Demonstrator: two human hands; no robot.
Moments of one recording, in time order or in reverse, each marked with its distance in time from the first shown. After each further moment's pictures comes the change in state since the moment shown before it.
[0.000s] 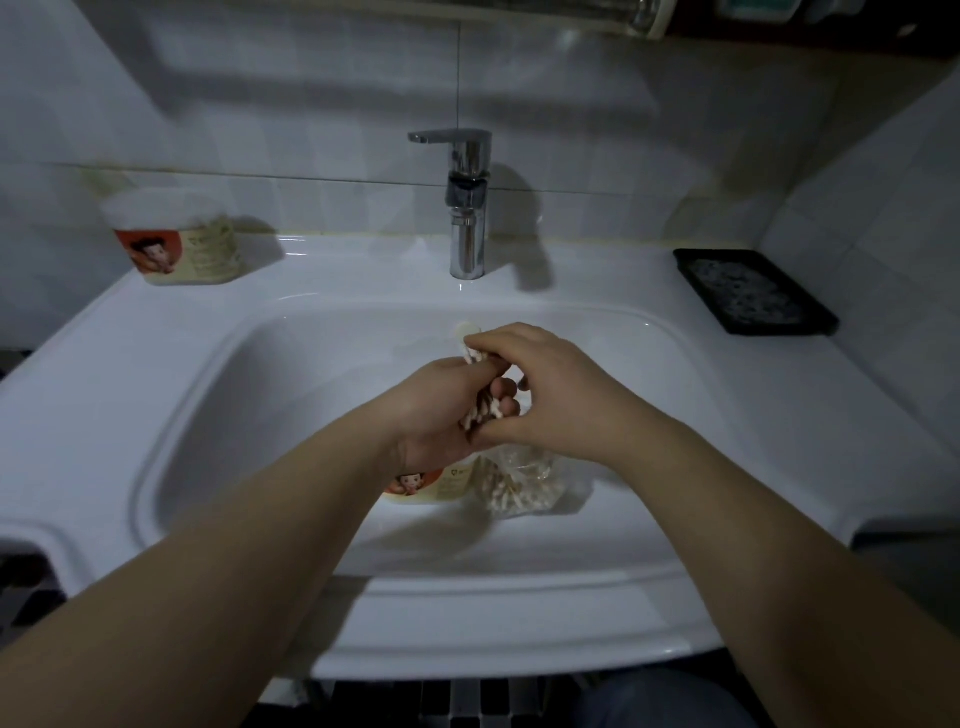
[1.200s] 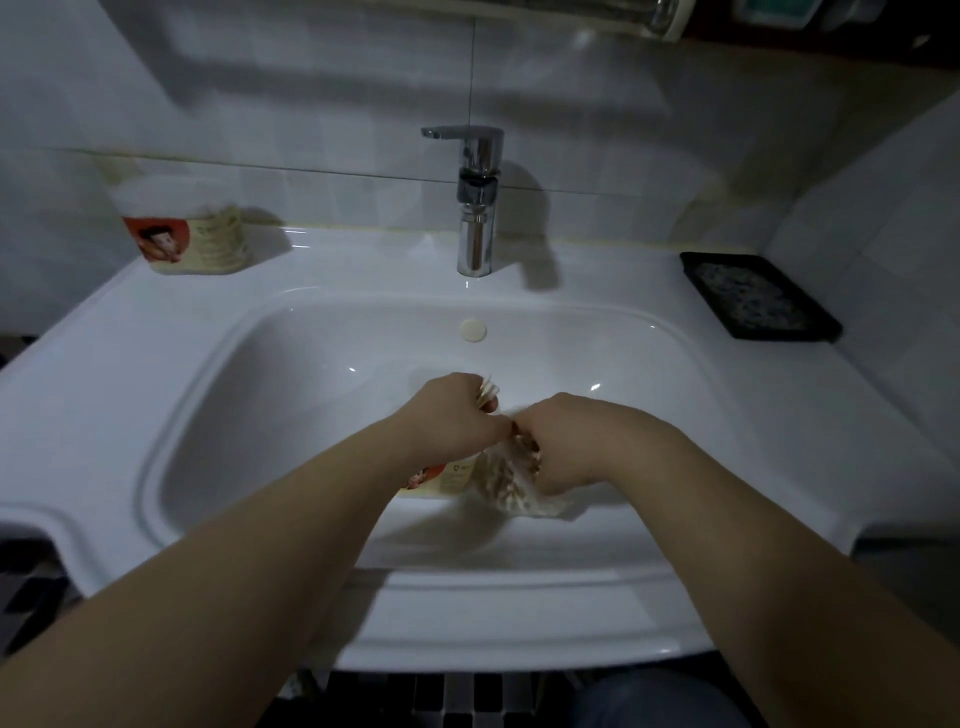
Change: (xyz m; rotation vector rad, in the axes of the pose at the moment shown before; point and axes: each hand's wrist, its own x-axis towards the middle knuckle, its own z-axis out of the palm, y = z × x) left_hand 0.016 -0.017 -0.015 1.164 0.294 0.211; right_hand -0.006 0.005 0.012 -0.452 -0.597 0.268
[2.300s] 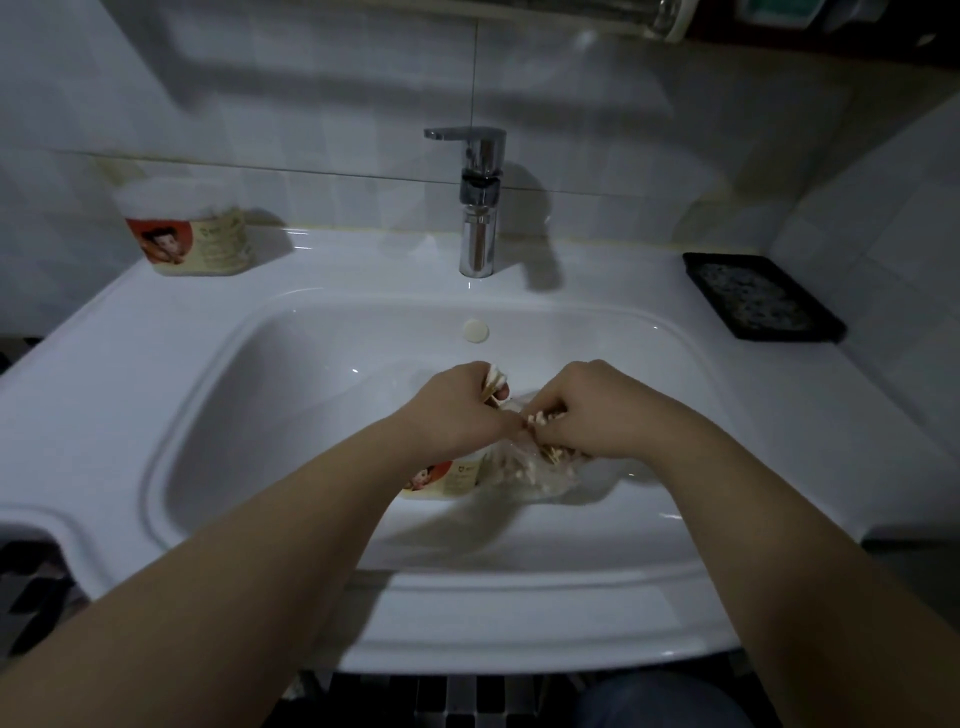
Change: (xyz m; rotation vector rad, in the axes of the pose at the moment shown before) left_hand -0.004 0.006 -0.004 -0.119 0.011 0.025; right_hand -0.011 0.017 -0.016 0.393 0.246 0.058
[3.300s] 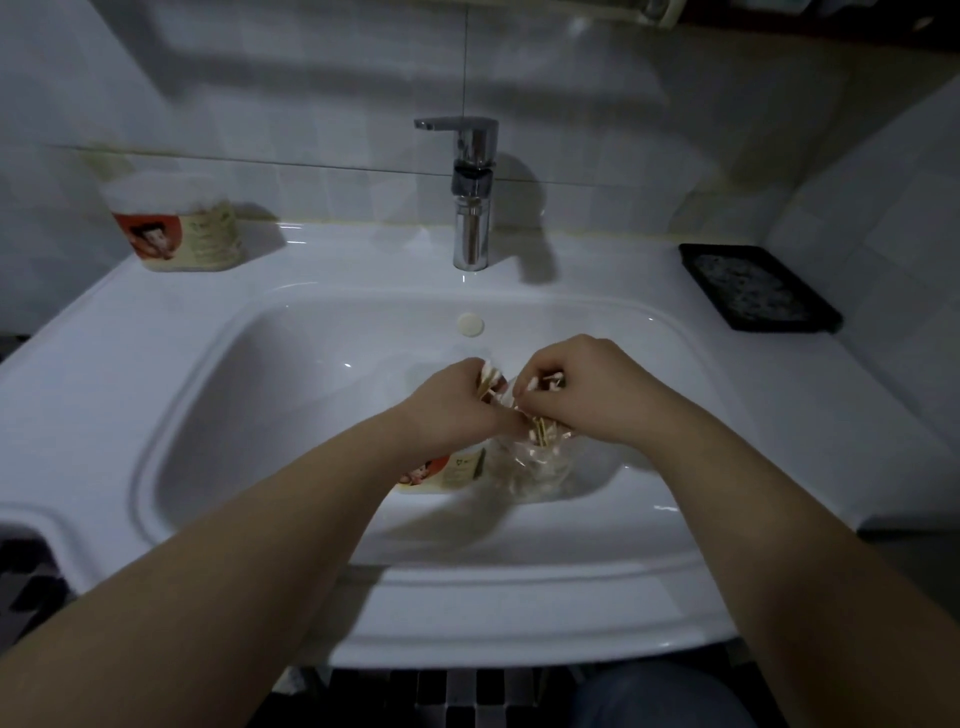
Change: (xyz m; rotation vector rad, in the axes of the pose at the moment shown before) left_hand -0.001 0.003 0.002 -0.143 -0.076 -0.033; right_hand 0.001 0.002 0.000 0.167 0.226 -0.033
